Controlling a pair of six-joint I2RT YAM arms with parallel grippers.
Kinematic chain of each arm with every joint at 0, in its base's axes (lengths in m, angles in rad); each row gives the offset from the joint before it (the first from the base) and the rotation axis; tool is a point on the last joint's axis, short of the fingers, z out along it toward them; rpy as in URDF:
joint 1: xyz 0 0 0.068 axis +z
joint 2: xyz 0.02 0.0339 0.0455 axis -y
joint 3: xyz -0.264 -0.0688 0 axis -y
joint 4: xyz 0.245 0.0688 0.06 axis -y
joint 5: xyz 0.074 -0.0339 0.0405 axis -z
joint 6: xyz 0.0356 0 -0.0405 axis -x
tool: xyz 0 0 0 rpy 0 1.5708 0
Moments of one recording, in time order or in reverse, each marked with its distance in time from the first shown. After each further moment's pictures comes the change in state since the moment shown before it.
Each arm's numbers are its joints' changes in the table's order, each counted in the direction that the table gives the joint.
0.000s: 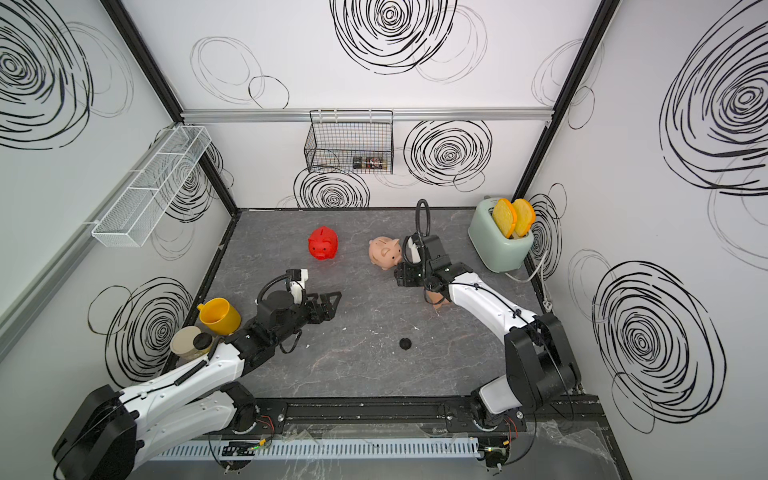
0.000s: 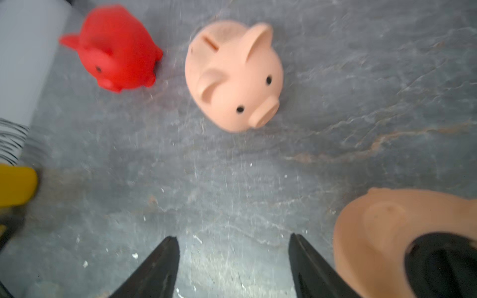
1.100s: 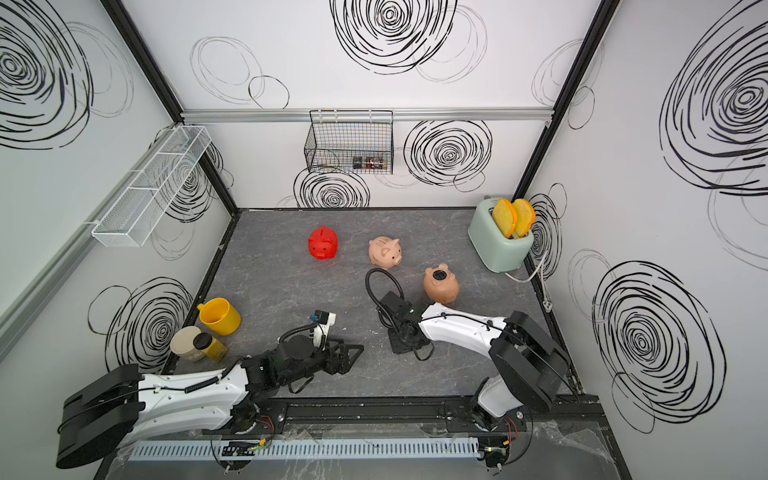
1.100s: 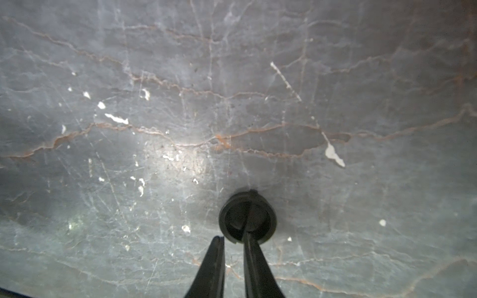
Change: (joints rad) left arm -0.419 -0.053 -0.188 0.176 -0.056 0.163; right arm 0.360 -0.053 -0.158 -0.312 0.146 -0.239
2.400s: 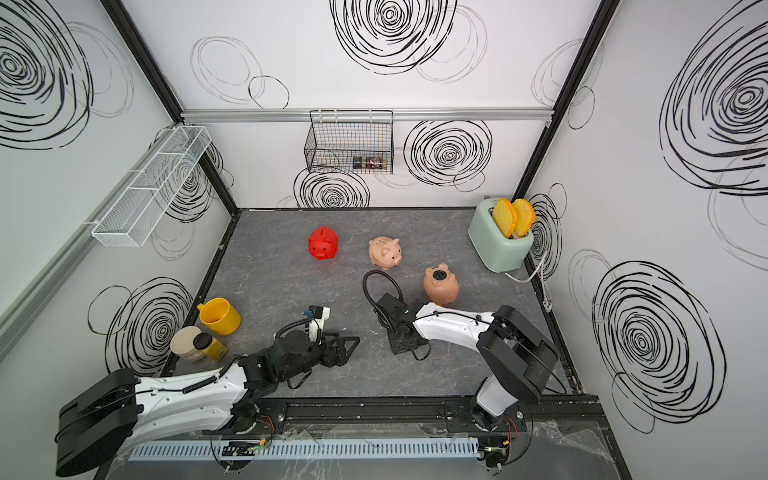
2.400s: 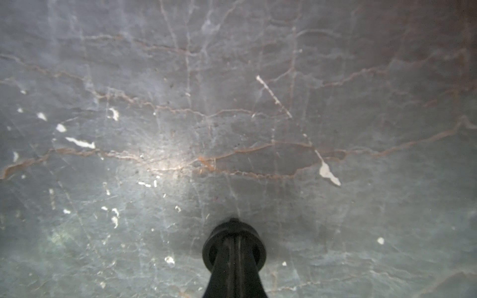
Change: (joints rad) left arm 0.083 0.043 0.000 -0.017 -0.010 0.002; right arm 0.010 -0.057 -0.004 0.031 0.050 -0.018
